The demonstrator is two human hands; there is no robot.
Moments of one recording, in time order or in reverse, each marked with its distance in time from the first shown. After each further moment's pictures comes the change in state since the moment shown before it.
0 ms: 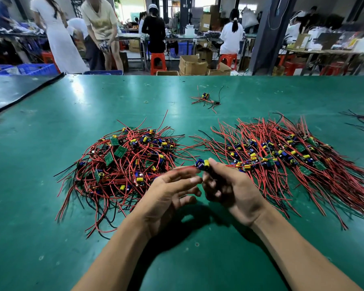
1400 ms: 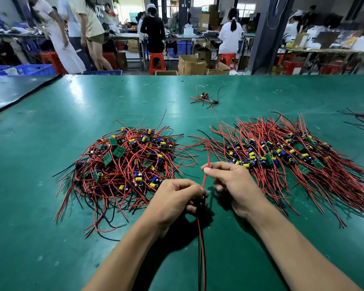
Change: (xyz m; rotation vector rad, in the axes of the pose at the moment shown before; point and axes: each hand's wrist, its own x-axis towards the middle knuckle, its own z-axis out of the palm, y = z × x) left_hand -0.002 -0.011 0.008 0.350 0.009 0.015; right_hand 0.016 0.012 -0.020 -0.217 0.341 0.020
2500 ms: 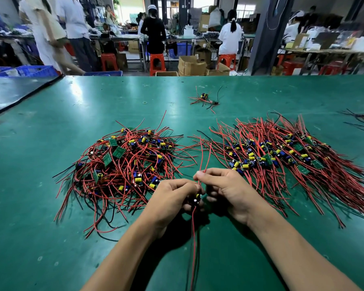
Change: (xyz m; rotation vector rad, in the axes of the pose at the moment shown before) left_hand 0.001 -0.002 -0.002 -0.014 0.040 -0.014; right_hand -0.010 -0.004 0.006 0.027 -0.200 0.086
